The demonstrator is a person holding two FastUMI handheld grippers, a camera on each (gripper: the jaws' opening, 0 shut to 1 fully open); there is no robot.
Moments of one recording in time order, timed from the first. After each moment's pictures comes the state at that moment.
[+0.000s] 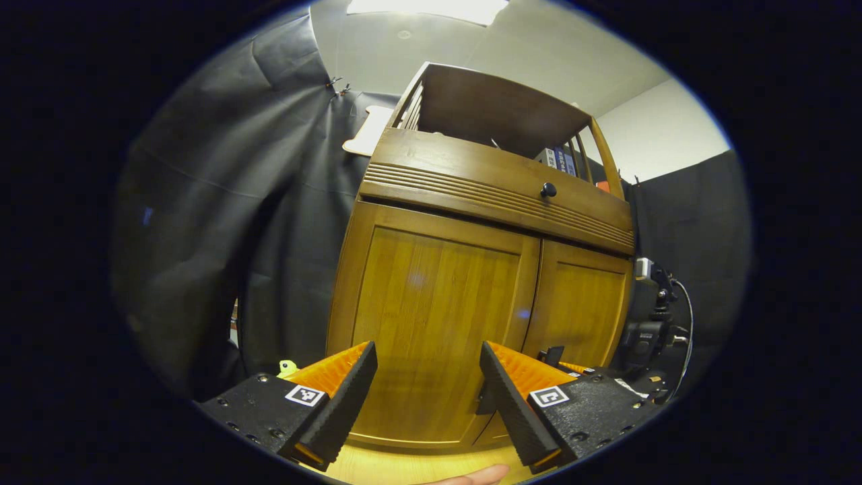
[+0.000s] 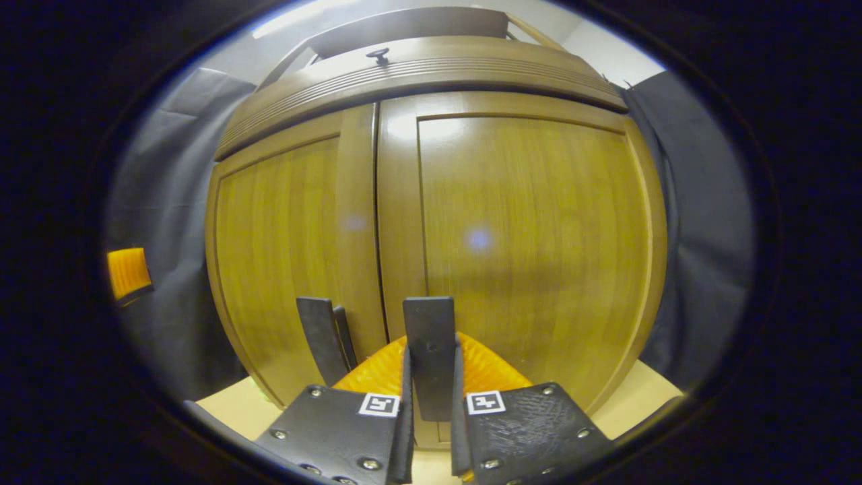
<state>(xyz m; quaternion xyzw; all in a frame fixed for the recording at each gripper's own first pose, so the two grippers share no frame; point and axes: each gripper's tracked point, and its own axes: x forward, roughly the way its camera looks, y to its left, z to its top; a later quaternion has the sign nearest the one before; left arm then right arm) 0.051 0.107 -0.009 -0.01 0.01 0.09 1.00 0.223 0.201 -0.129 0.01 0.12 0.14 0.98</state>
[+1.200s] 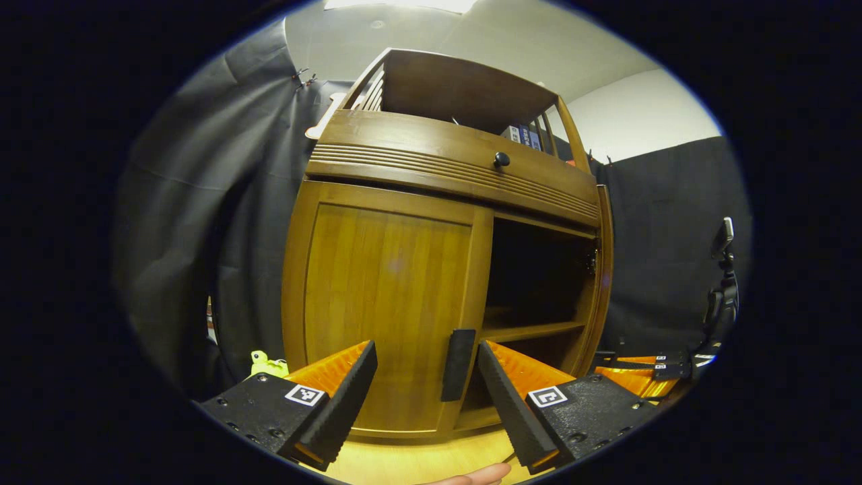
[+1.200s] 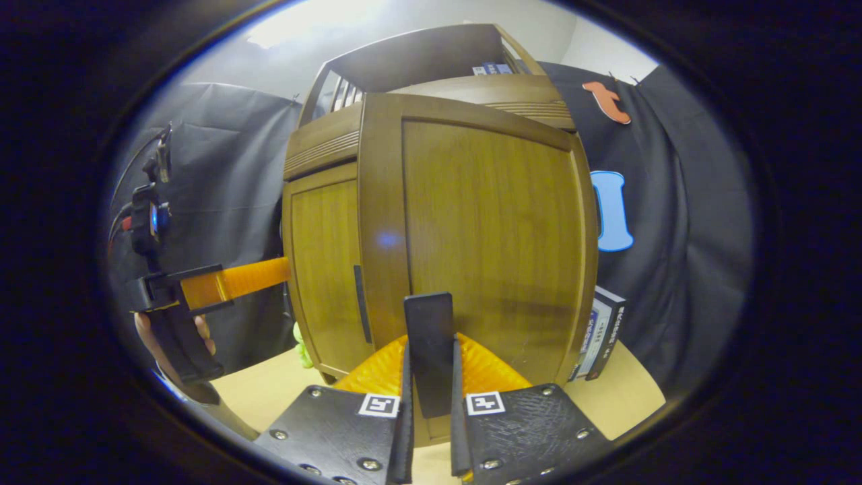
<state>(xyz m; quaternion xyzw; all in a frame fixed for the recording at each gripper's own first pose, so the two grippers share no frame) 0.061 0.053 -0.038 0.00 0.06 0.03 1.00 0.123 0.133 -0.091 0.02 0.14 0.22 0.97</state>
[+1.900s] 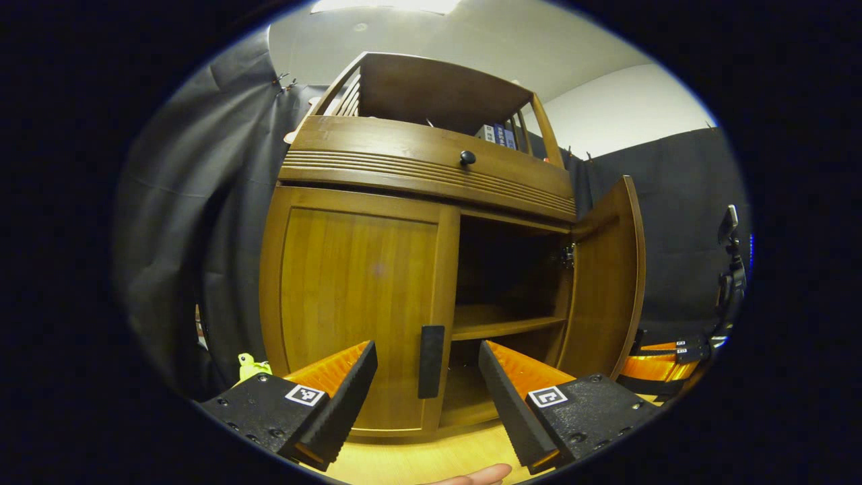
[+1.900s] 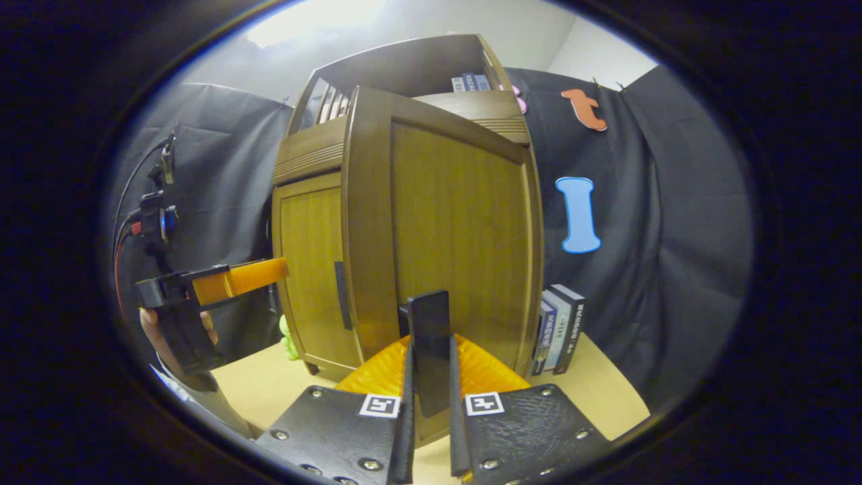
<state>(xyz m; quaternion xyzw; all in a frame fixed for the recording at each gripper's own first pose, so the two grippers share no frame) 0.056 0.016 -0.041 0.02 0.05 -0.01 1.00 0.092 0.074 -0.077 0.01 0.13 0.17 0.98</state>
